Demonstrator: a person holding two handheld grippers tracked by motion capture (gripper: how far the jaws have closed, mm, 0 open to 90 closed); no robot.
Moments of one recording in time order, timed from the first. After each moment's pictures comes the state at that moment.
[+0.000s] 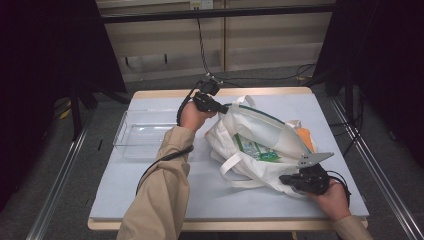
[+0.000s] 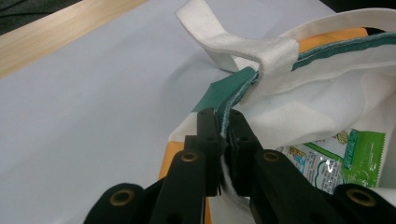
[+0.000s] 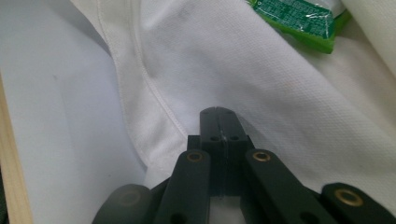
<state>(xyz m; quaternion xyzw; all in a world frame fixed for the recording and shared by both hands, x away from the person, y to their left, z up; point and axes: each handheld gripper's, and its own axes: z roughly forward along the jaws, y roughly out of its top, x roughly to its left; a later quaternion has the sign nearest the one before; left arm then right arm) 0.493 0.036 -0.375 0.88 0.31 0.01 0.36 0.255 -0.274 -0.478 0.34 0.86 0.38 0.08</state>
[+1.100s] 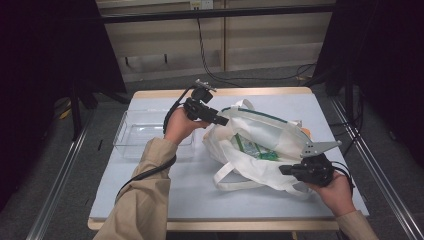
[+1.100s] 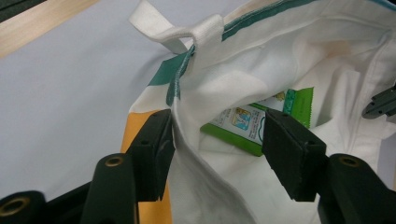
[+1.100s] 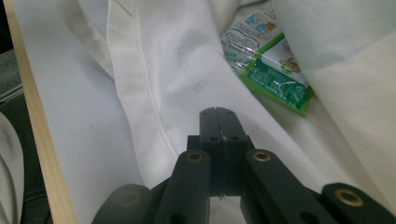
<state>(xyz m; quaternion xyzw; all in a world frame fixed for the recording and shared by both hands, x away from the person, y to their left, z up) 0.448 0.061 -0.353 0.89 0.25 -0.02 0.38 0.258 -0.269 -0.432 0.34 0.84 0.41 0.09</state>
